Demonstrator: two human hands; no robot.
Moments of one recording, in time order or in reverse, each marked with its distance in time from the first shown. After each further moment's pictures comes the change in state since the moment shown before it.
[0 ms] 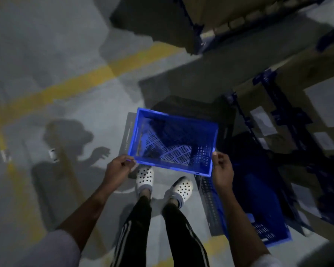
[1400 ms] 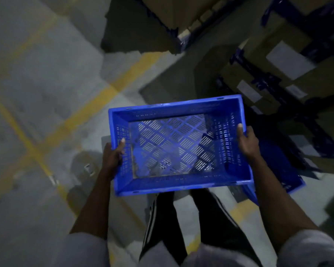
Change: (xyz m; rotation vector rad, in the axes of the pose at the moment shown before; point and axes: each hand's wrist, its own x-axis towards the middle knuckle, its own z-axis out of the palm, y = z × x) left_hand -0.053 0.084 -0.144 -0.157 0.024 0.052; right_hand -0.072 -0.058 -0.126 -0.064 -0.002 0.125
